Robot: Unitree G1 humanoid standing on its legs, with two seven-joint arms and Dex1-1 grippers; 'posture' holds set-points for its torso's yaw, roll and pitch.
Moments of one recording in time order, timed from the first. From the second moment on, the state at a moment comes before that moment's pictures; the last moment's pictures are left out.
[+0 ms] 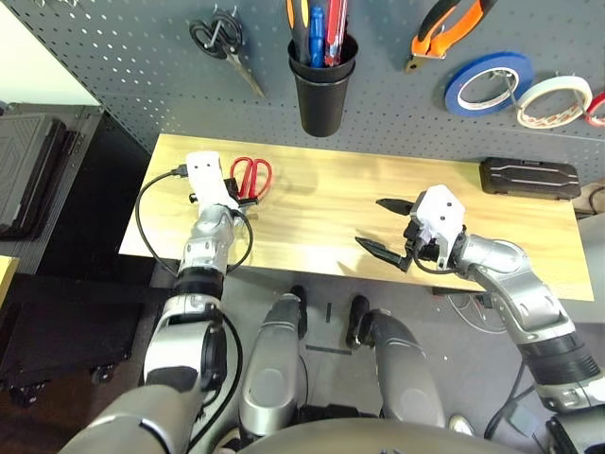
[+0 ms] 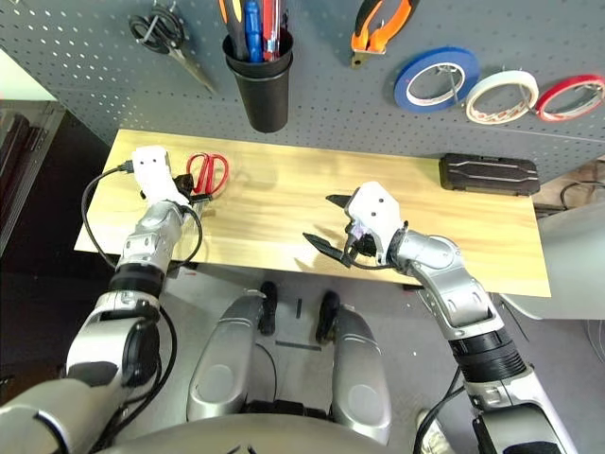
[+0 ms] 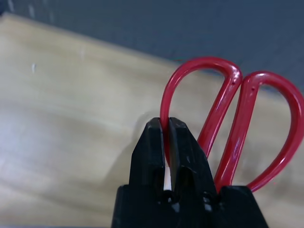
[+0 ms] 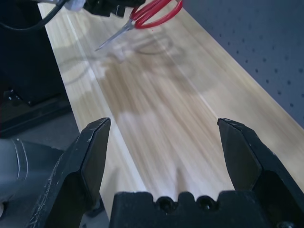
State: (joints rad) left arm -0.56 0.15 0.24 0.47 -0.20 0.13 -0.03; right arm -0.25 -0.45 0.15 -0.04 0.18 0.10 0.80
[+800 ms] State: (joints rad) left arm -0.38 0.11 0.32 -0.23 -0.38 0.26 0.02; right arm -0.33 -0.23 0.02 0.24 0.42 -0.40 1.02
